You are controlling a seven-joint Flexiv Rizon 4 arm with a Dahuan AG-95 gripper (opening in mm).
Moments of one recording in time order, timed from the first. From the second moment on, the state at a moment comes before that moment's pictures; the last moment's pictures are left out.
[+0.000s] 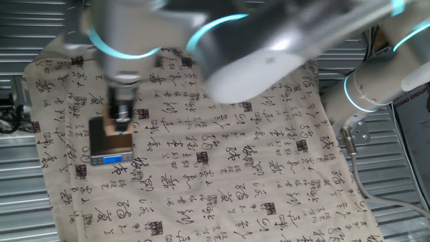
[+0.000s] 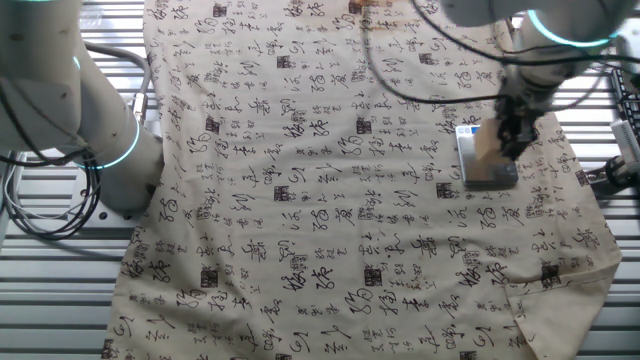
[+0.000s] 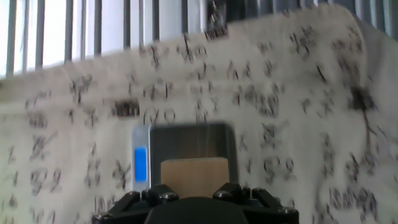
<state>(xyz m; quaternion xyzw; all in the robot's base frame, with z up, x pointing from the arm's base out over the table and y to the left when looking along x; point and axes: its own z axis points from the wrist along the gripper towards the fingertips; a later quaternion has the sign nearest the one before) 0.645 0.016 0.119 0.00 1.00 0.01 0.05</state>
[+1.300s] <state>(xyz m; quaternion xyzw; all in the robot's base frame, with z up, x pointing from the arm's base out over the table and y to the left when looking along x) 0.513 0.006 0.110 0.02 1.00 0.02 0.06</state>
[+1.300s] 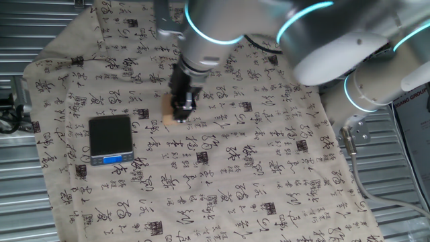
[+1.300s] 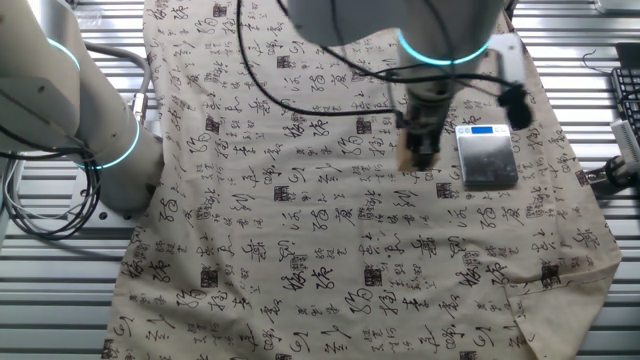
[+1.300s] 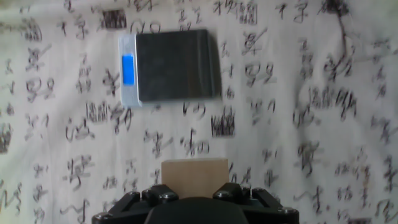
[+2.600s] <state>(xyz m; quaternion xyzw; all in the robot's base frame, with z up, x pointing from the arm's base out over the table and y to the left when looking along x) 0.489 0.013 0.094 0.04 0.99 0.01 0.10</state>
